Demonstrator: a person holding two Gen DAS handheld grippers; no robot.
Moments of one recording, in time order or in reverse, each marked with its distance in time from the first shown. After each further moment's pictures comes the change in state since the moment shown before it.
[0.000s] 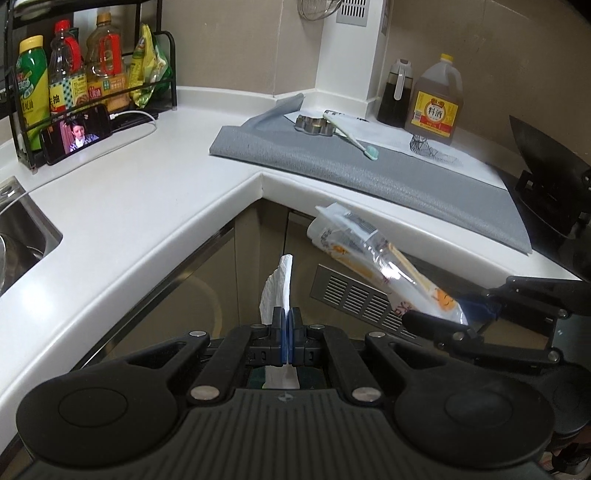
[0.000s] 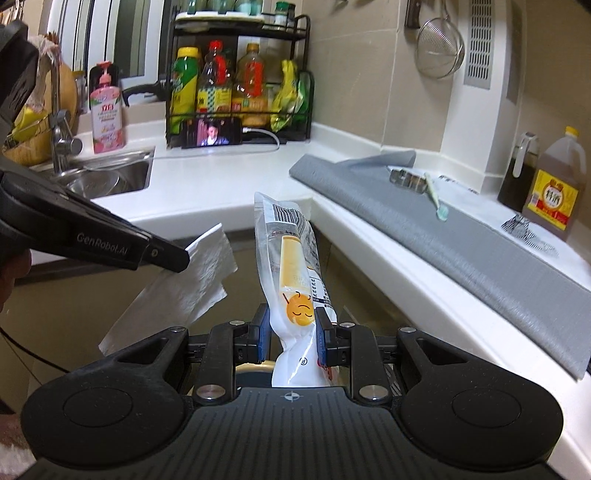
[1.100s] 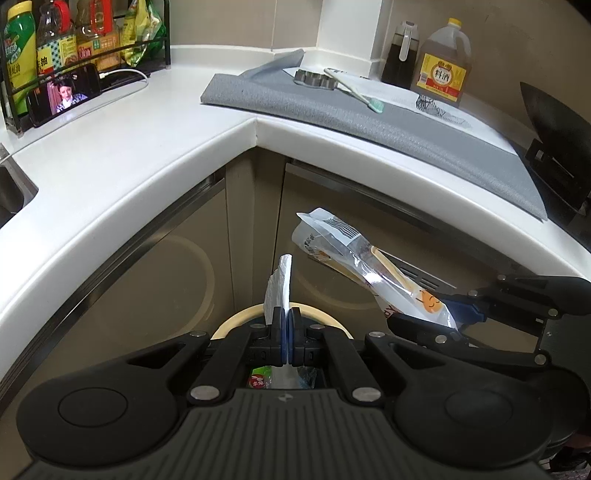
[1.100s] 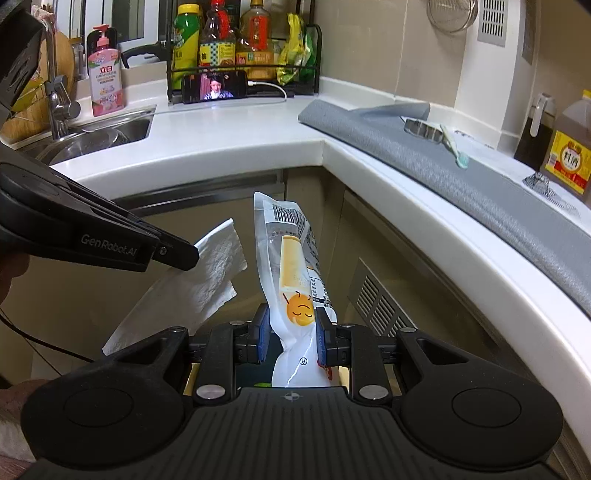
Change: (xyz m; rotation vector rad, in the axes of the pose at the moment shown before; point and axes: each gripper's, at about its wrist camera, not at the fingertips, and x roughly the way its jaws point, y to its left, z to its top) left arm 0.035 -0.005 -0.022 -0.011 0.106 -0.001; right arm 0.030 0.004 -0.023 0.016 0.125 0.021
